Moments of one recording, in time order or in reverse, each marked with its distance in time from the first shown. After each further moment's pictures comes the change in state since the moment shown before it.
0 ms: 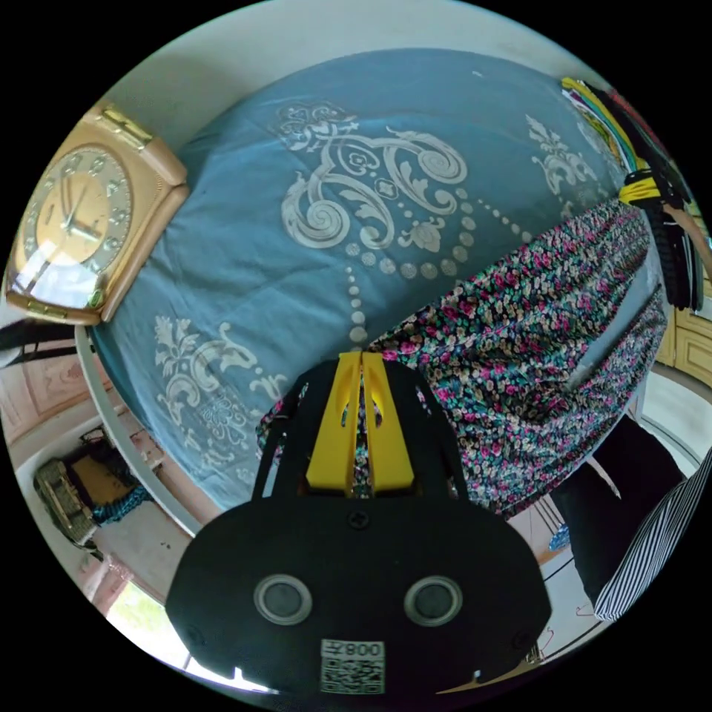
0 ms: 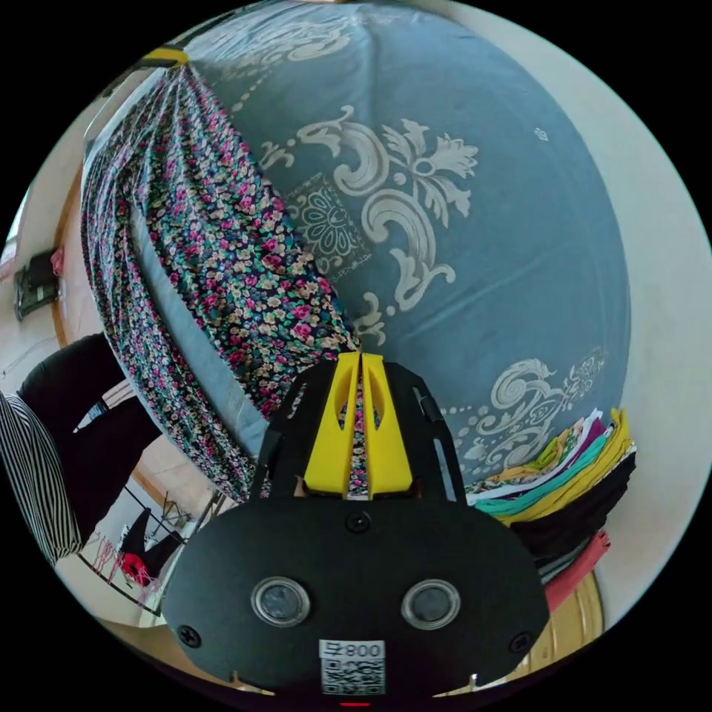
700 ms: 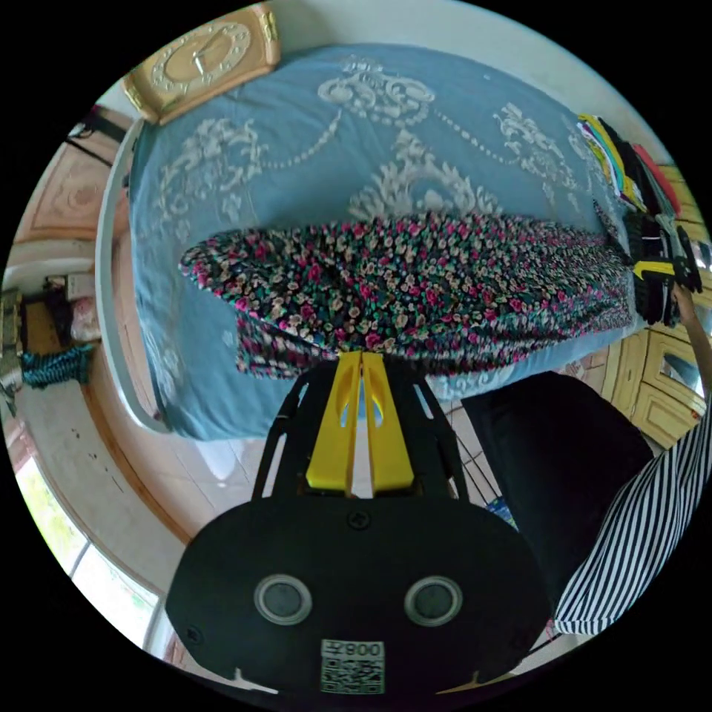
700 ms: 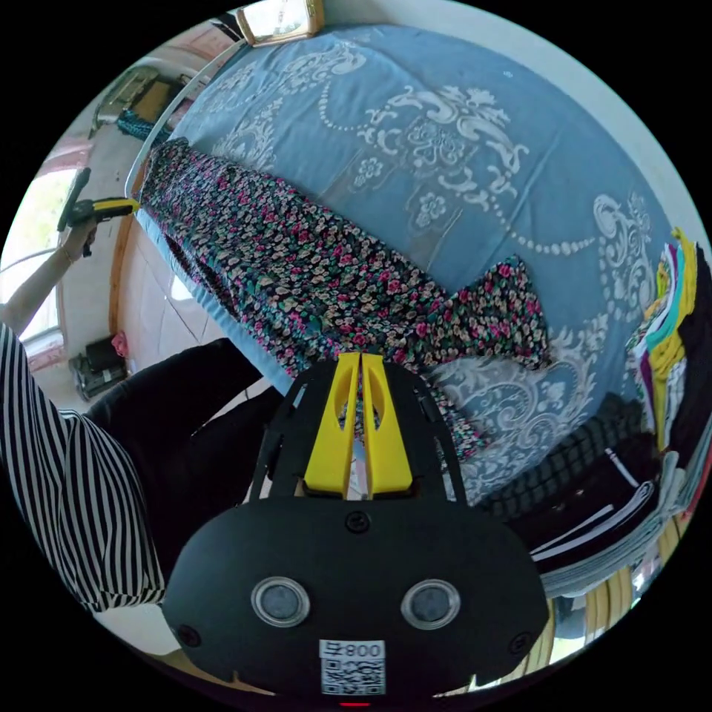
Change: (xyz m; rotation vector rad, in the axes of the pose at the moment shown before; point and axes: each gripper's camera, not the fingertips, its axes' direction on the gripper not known) left arm 0.122 0.232 0.063 -0.103 0.155 -0.319; right arm -0.127 0.197 0.012 0.127 -0.330 0.267
